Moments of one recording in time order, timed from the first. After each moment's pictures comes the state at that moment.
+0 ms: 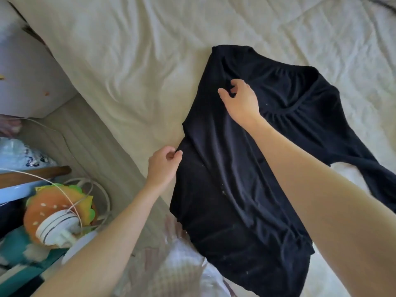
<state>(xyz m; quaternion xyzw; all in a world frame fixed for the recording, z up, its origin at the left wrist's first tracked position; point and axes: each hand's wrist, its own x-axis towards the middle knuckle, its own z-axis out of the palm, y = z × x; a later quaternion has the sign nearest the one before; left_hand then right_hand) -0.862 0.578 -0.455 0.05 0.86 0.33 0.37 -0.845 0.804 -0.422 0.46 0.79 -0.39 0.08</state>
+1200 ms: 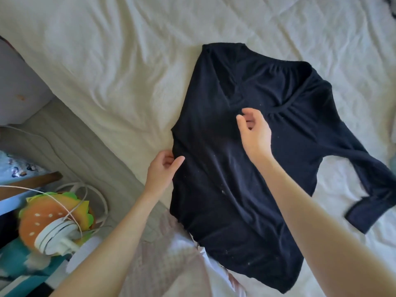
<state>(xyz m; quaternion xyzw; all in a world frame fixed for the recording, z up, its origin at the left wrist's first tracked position) -0.870 0.576 -0.463 0.00 0.78 0.42 0.46 -0.781 0.783 -0.423 0.58 0.69 -0.44 -0.03</state>
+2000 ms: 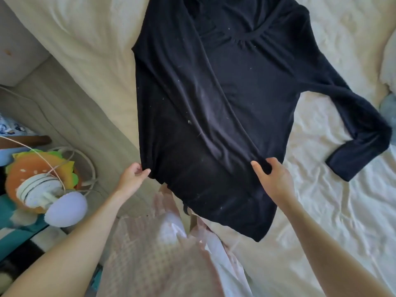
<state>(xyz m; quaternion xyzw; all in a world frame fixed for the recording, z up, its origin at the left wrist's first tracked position) -0.722 0.444 -0.499 -0.01 0.84 0.24 0.49 -0.481 0.713 -0.431 0.58 0.73 -0.30 0.20</state>
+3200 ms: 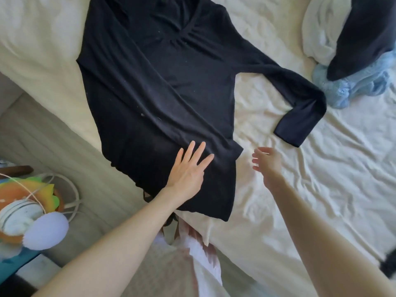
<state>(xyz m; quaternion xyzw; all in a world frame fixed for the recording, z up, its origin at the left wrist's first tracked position) -0.551 0.593 -0.417 0.60 0.74 -0.02 0.30 -0.386 0.749 -0.430 0.76 0.41 -0.50 -0.08</state>
